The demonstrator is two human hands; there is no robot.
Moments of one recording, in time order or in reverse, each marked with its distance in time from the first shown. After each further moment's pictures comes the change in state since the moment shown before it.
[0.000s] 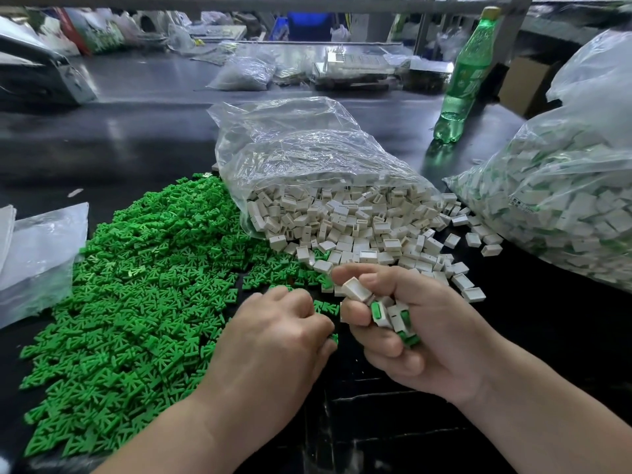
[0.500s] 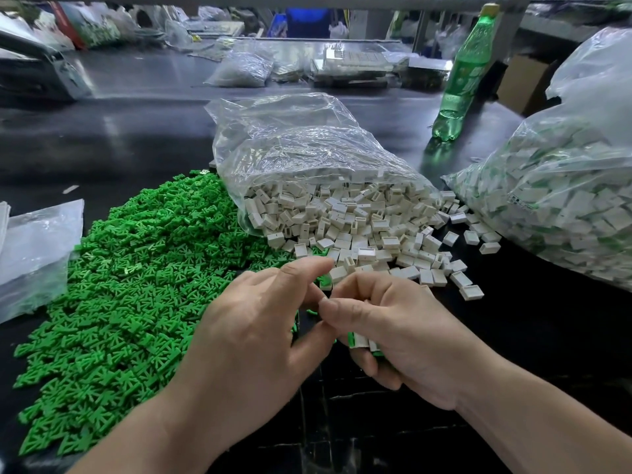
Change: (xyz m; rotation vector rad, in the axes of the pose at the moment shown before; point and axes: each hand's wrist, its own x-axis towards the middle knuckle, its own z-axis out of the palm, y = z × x) left_hand 0.000 0.005 -0.028 -0.330 0.219 -0.101; right_hand -0.002 0.010 0.015 -0.617 0.220 -0.112
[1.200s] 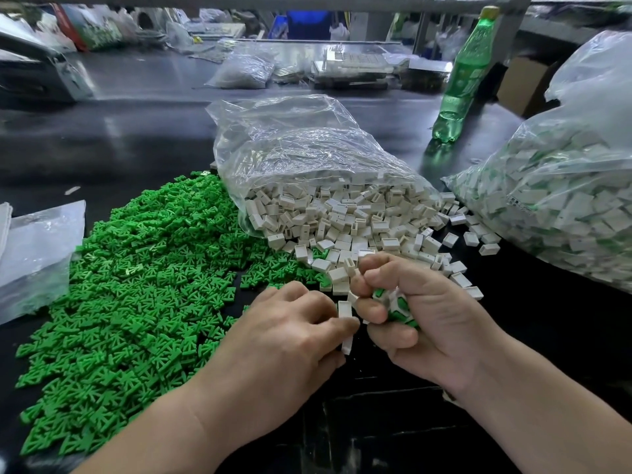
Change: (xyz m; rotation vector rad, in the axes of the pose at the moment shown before) left_hand 0.003 -0.012 0.019 0.230 -0.346 0.195; right_hand 0.012 -0.001 -0.018 0.653 0.053 0.101
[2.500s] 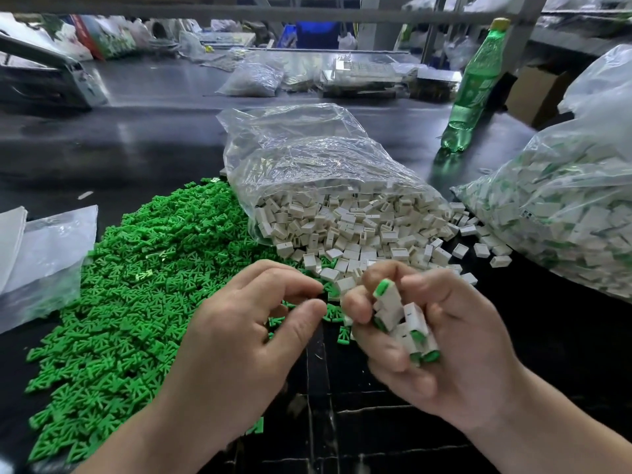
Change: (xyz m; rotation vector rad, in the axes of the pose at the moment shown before) left_hand -0.013 0.000 -0.027 -0.401 0.460 -0.283; right_hand -0.010 0.004 0.007 0.181 -0.531 -0.016
